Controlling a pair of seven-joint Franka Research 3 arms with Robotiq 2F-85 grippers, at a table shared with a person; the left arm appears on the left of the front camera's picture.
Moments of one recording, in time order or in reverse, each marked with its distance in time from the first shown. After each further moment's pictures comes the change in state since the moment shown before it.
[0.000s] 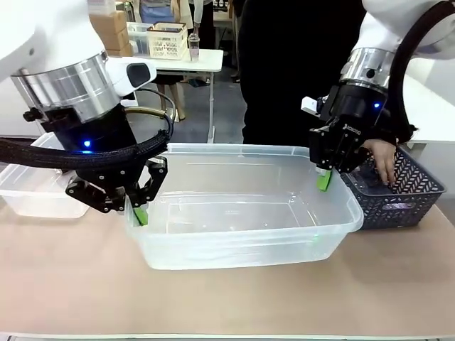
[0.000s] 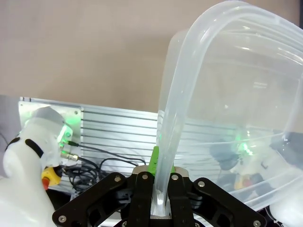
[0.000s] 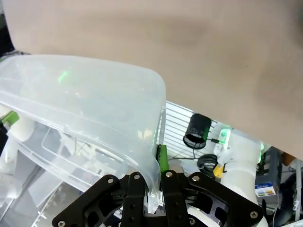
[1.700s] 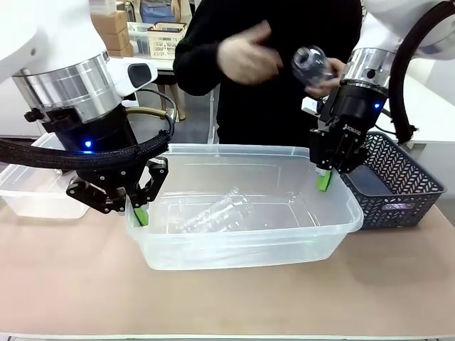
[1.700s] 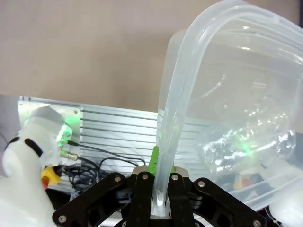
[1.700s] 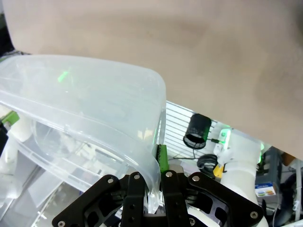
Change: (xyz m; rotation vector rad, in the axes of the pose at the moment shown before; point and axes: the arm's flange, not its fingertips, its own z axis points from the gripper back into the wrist) left arm 0.000 0.000 0.000 -0.001 0.002 0.002; right arm 0.000 0.000 0.000 0.000 0.000 0.000
